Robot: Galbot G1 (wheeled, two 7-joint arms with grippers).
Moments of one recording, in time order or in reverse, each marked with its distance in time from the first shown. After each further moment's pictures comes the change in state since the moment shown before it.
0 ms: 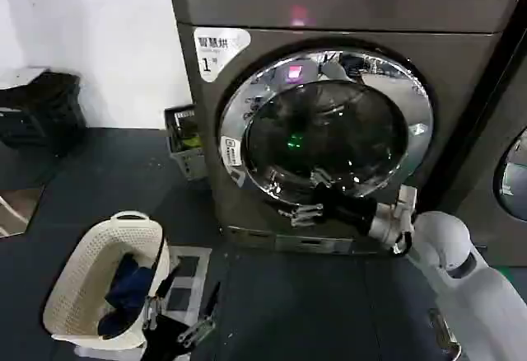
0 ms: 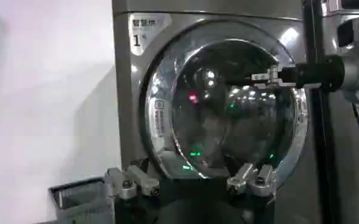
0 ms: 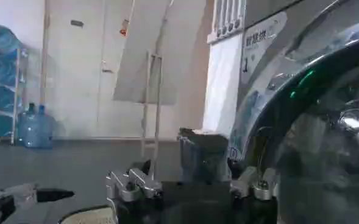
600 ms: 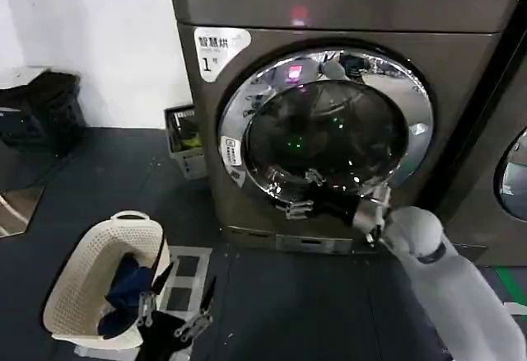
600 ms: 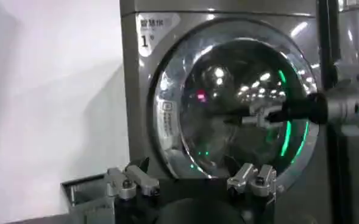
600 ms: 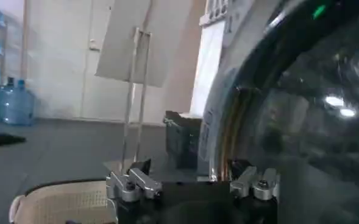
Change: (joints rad) left arm 0.021 -0.029 0.007 -0.074 0.047 0.096 -0.042; right arm 0.215 0.146 -0.165 -0.331 -0.113 0.091 -0.009
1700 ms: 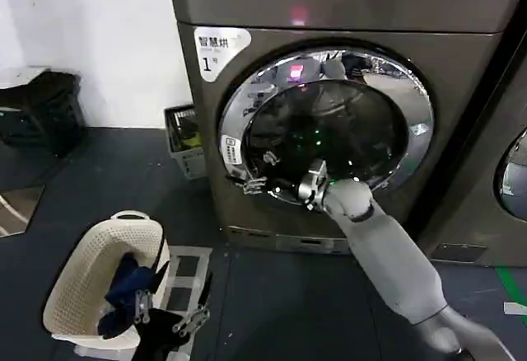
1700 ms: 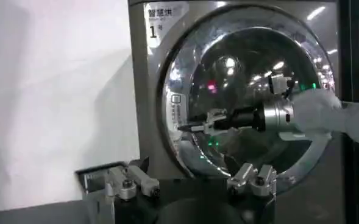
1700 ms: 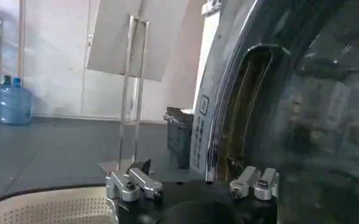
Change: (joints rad) left arm 0.006 -0.025 0.004 -0.033 0.033 0.061 -0.008; right arm 0.173 0.164 -0.140 -0.215 -0.067 0.024 0.001
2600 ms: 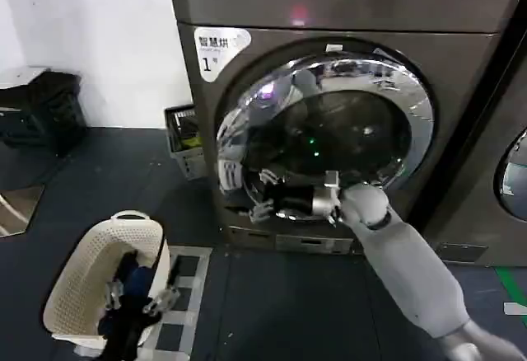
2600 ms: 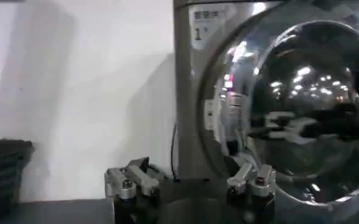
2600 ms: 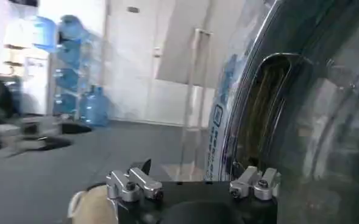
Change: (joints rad) left arm -0.154 0.119 -0.175 0.105 -0.291 0.015 -0.082; right arm -0.141 -0.149 0.067 0.196 0.069 0.047 -0.393
